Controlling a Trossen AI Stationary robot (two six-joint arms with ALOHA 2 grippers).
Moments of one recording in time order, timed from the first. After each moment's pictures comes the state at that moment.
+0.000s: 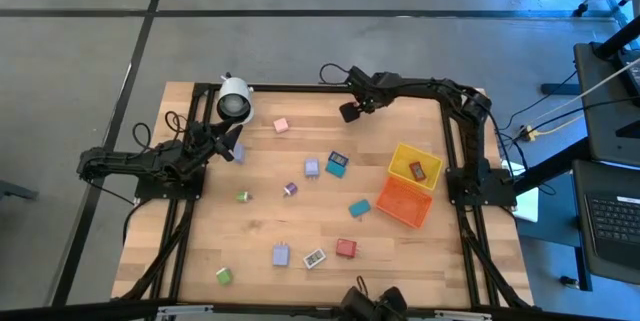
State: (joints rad) left arm -0.03 0.00 0.01 0.10 -0.84 -0.45; right arm -0.60 2.03 1.37 -0.64 0.09 0.45
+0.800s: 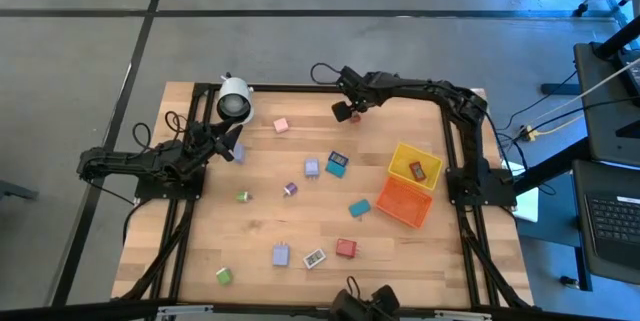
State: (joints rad) left arm -0.03 0.00 0.01 0.11 -0.84 -0.45; right arm -0.56 2.05 1.48 -0.69 0.14 0.49
